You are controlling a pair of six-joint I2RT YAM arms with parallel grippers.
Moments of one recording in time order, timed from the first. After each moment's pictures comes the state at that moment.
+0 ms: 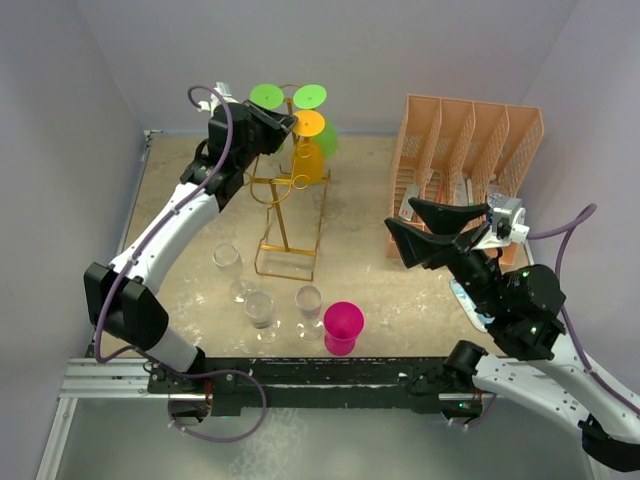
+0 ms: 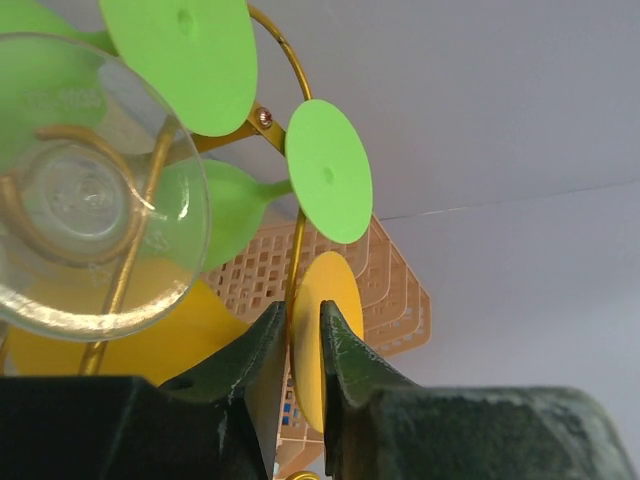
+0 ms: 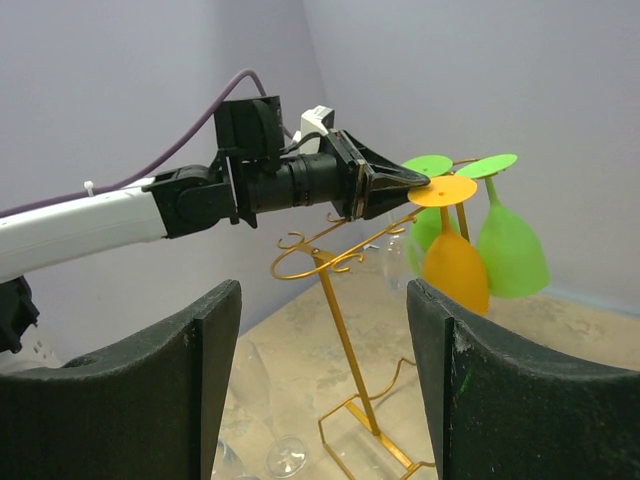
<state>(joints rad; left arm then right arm) -0.42 1.56 1.51 -0.10 -0.08 -1.18 0.89 0.54 0.83 0.15 0.17 0.21</state>
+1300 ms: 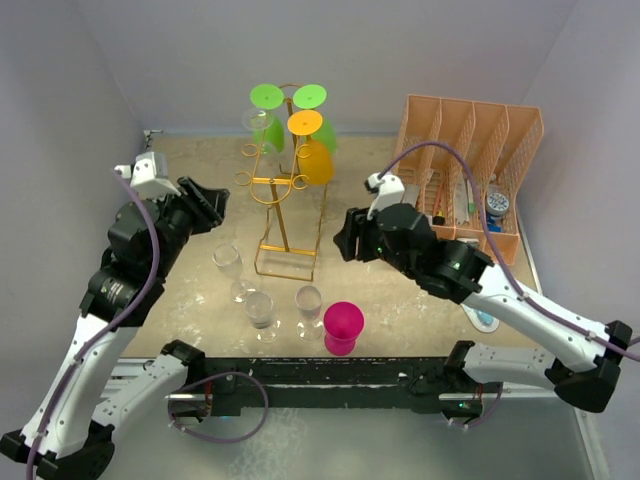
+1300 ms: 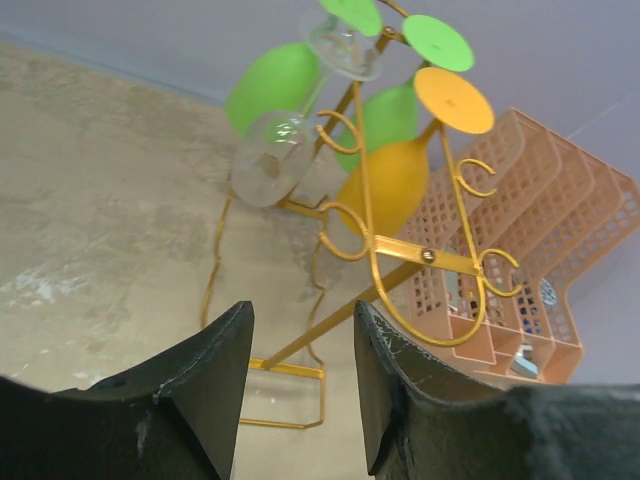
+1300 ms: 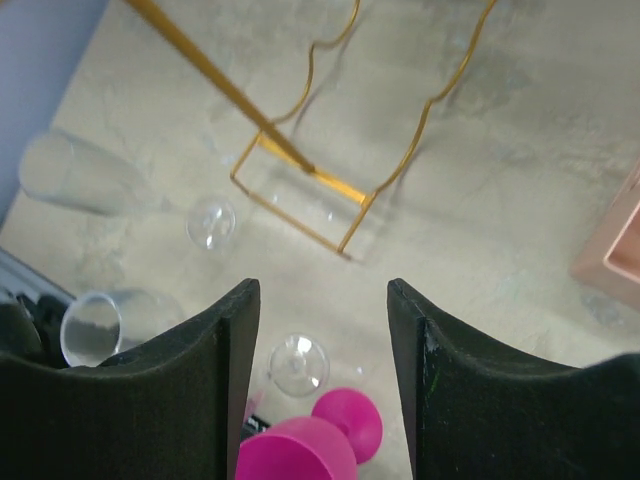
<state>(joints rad) -0.41 0.79 1.15 -0.49 -0.18 -0.54 0.95 1.08 1.17 -0.52 0.37 0.49</state>
